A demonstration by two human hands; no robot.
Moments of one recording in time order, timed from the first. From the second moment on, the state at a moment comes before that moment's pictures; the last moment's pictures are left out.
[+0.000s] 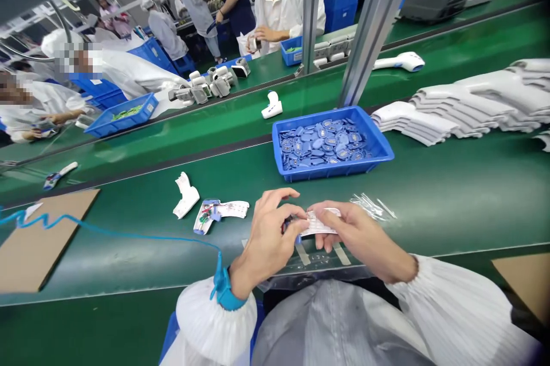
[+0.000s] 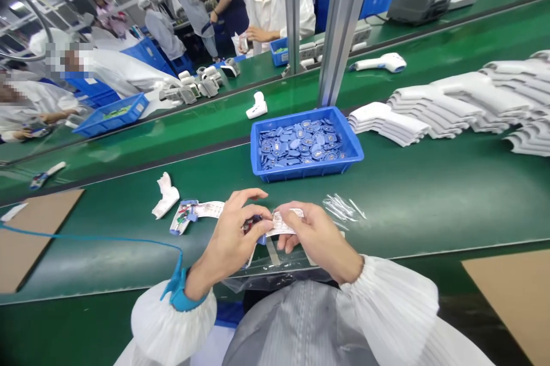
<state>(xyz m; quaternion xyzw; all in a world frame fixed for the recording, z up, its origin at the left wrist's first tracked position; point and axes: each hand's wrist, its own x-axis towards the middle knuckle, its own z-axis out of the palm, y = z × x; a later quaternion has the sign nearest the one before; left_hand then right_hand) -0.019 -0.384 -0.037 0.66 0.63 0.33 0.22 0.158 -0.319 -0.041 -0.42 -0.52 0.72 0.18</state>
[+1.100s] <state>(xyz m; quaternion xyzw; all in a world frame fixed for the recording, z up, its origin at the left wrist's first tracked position) -0.038 -0.388 -0.018 0.78 0.57 0.23 0.12 0.160 -0.324 -0.040 -0.40 -0.49 0.76 0.14</state>
